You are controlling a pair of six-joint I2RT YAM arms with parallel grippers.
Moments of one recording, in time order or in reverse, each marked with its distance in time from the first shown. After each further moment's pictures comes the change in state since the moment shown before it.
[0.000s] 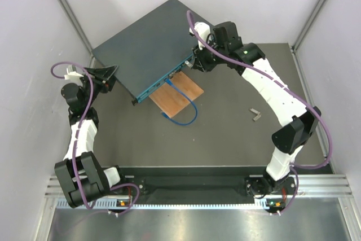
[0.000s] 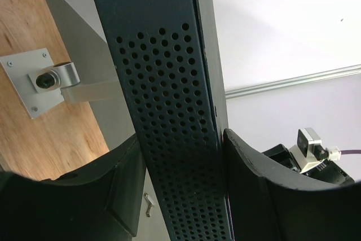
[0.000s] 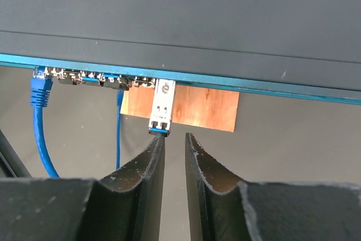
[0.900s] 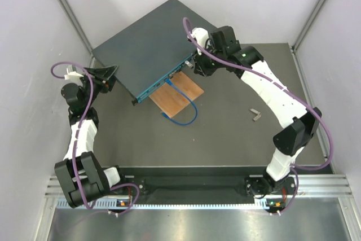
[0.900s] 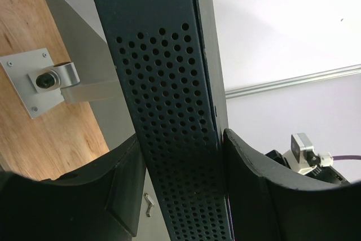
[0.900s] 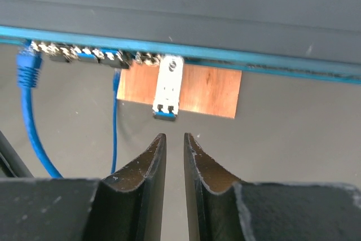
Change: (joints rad) left arm 0.000 0.000 0.000 0.000 0.000 0.000; right arm 0.016 -0.026 -0.061 -0.020 0.034 -0.026
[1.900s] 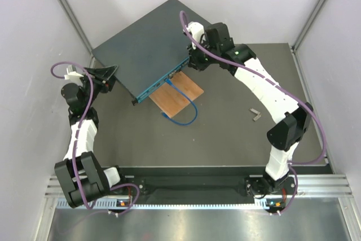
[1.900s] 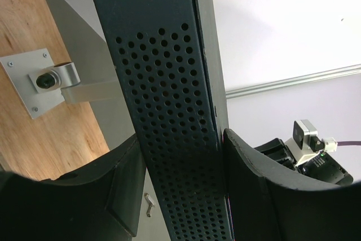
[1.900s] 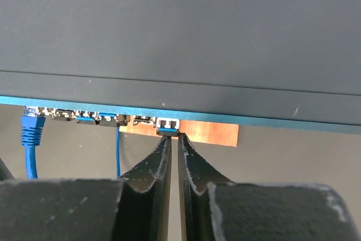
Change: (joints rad) left arm 0.000 0.000 0.000 -0.001 0.000 0.002; right arm 0.019 0.085 0.083 0.090 0.018 0.068
